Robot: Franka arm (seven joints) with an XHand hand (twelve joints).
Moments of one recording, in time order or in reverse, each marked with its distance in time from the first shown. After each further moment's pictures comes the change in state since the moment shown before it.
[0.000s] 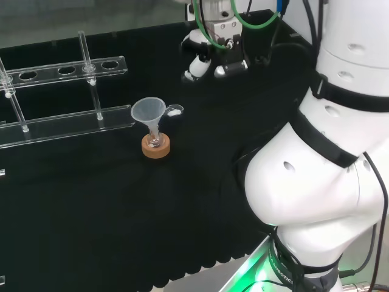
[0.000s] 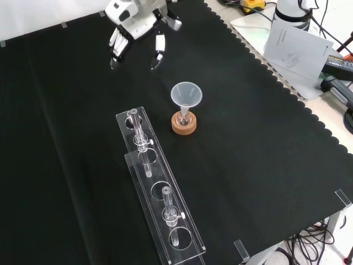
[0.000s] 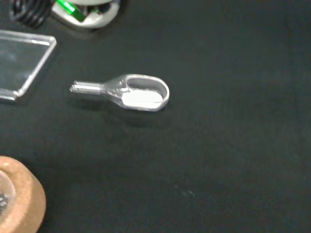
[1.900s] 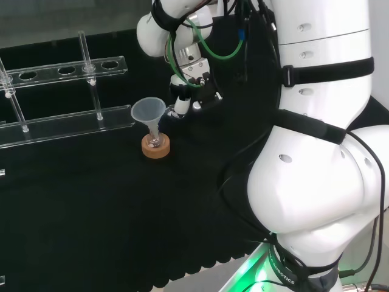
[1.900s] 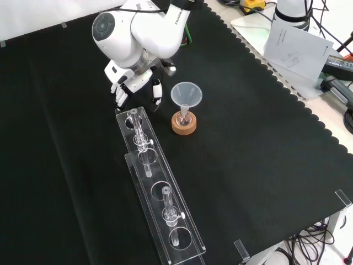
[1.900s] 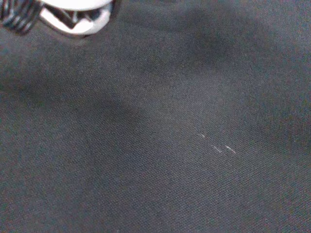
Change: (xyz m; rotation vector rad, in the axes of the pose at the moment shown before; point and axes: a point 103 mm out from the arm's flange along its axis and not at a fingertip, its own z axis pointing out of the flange) arm 0.026 0.072 0.108 0.153 -0.174 0.060
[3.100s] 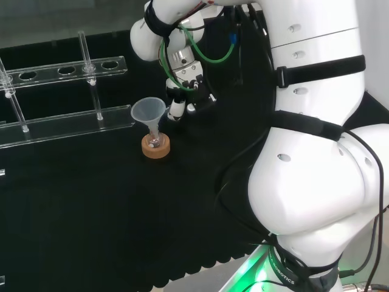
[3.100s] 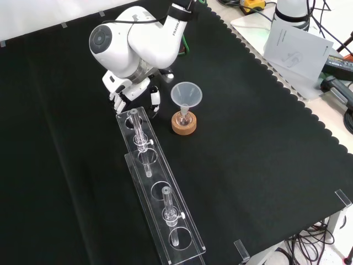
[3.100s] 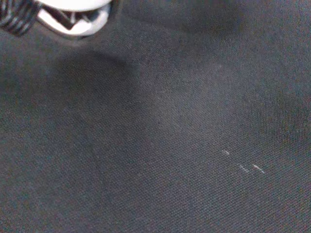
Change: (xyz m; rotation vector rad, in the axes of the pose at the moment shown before) arm 0.010 0.019 0.007 0.022 -0.024 0.009
